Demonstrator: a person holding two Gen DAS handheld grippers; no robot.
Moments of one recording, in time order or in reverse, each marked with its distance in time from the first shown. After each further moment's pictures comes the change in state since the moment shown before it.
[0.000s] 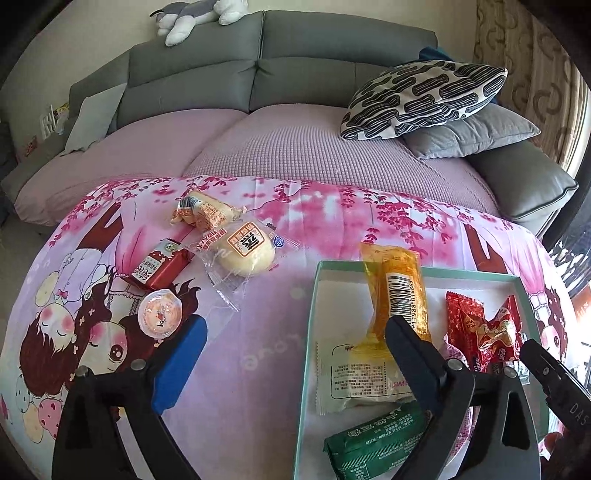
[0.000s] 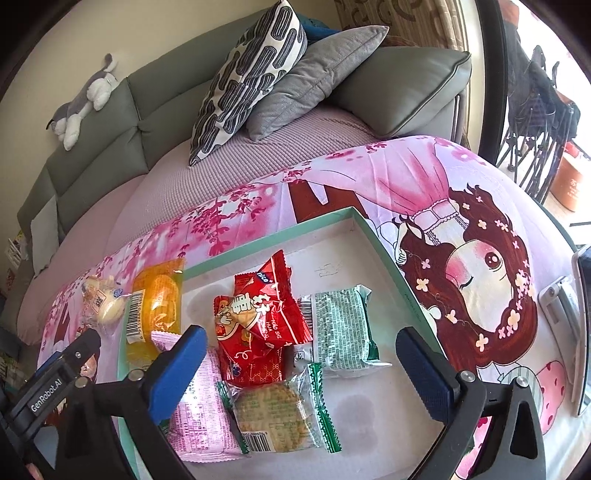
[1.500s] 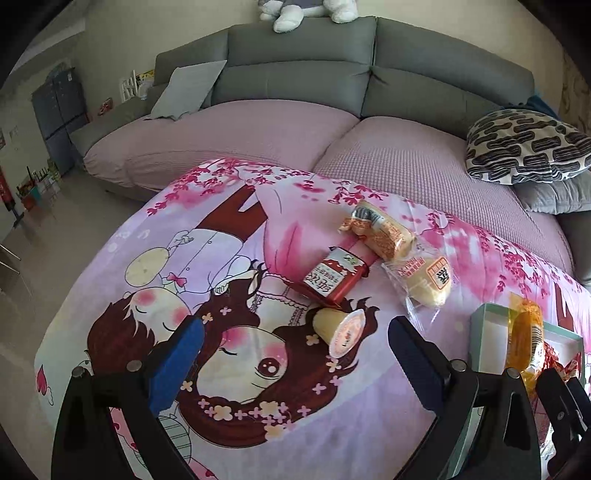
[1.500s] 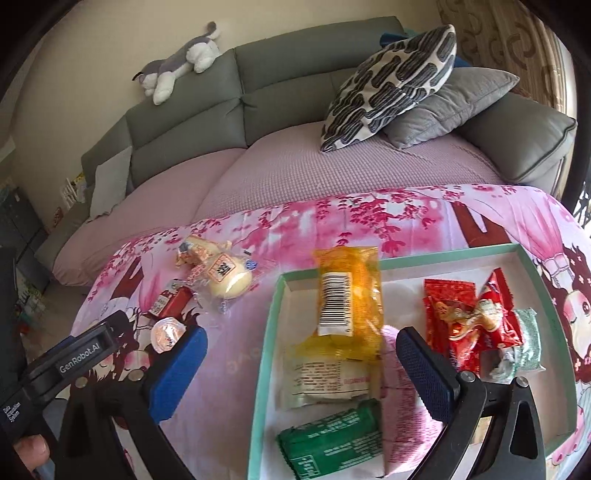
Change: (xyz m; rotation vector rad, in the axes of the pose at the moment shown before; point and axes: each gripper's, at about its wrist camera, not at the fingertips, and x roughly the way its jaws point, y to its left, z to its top) left arm -0.011 0.148 0.008 -0.210 0.004 0.240; right arm -0.004 0.161 -0.031 -0.253 -0.028 0.222
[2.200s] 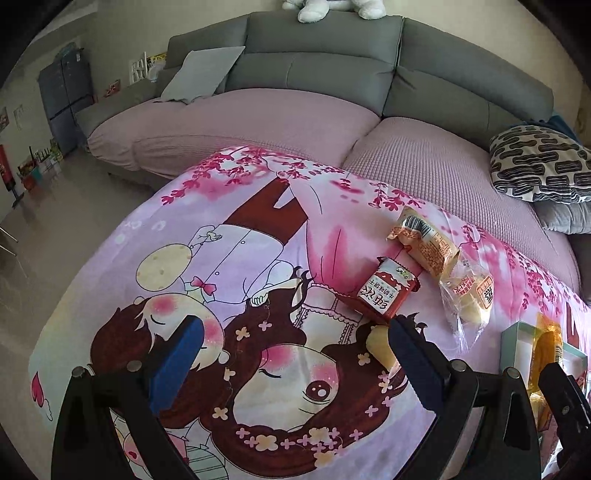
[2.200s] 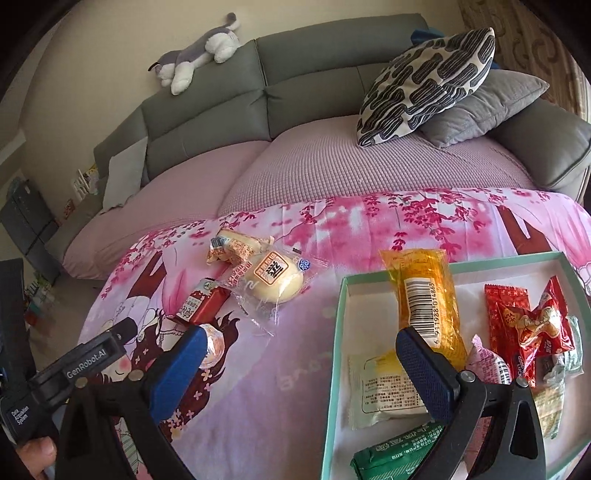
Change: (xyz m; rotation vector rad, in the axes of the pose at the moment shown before) left arm 0.031 0.047 0.013 -0.050 0.027 -0.019; right arm 0.029 0.047 0.004 -0.016 0.010 0.042
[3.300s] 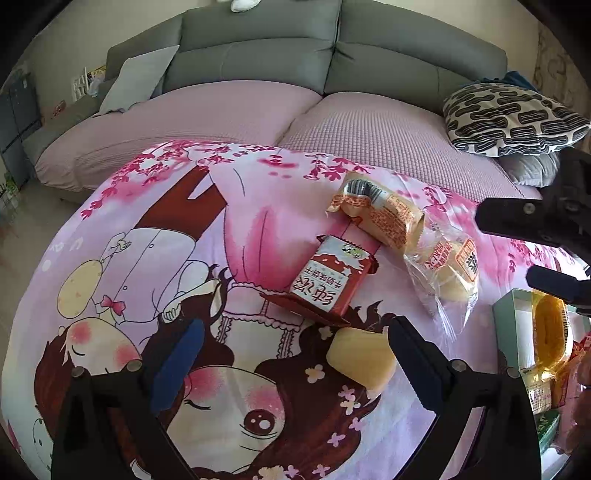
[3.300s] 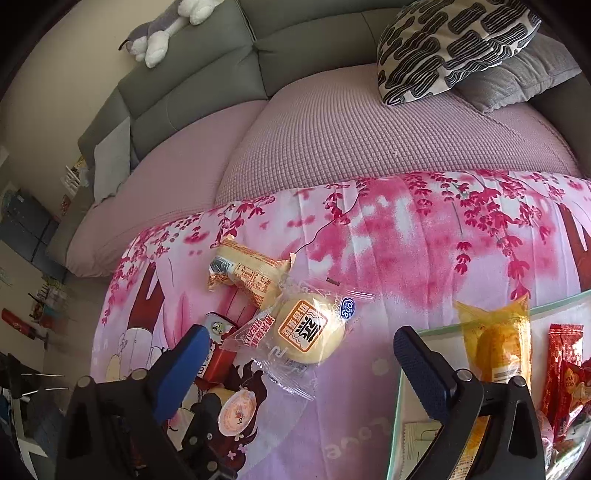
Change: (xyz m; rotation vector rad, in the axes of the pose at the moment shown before) left arm 0.048 -0.043 -0.009 0.158 0.026 -0.155; right arm 0.092 0.019 0.069 0.090 0.233 0.039
